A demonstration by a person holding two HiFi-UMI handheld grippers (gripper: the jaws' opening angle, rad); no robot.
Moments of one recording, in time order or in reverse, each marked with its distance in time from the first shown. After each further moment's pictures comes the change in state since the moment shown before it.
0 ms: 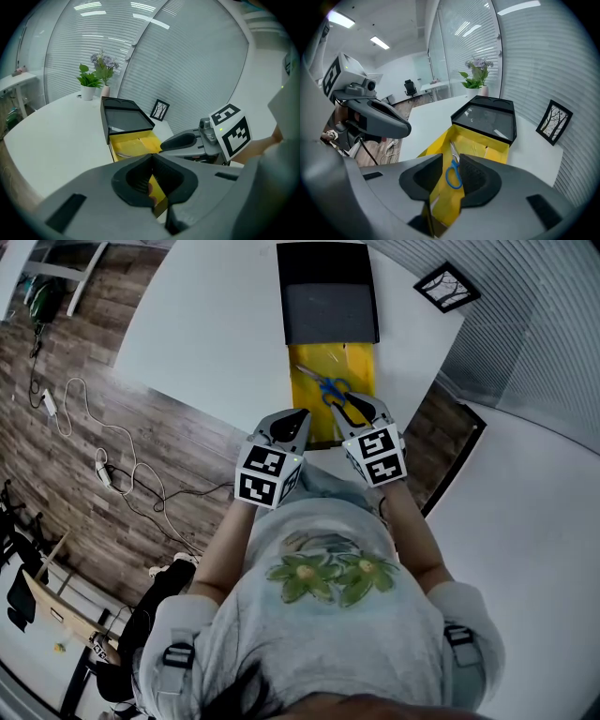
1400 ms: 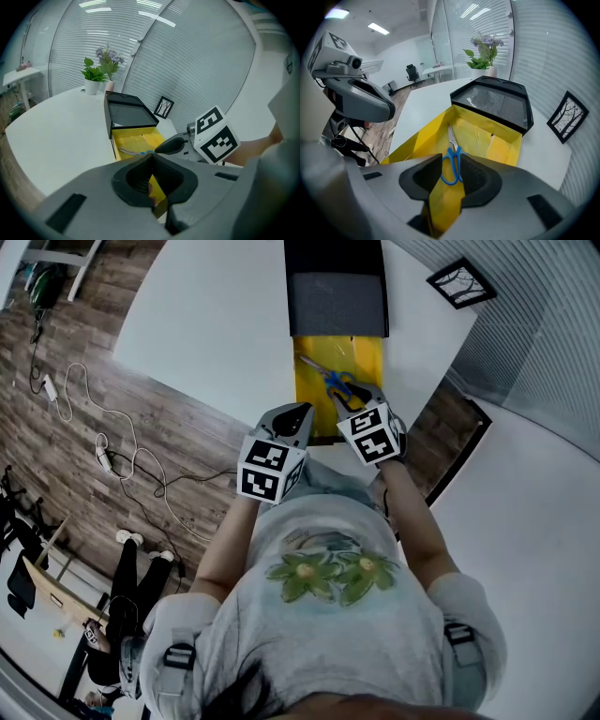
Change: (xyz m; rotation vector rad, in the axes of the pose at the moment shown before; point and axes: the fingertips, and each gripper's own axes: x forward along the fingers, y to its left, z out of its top) left arm 0.009 0.008 -0.011 -0.051 0.023 0.027; right arm 0.042 -0.005 -0.031 -0.057 0.186 0.034
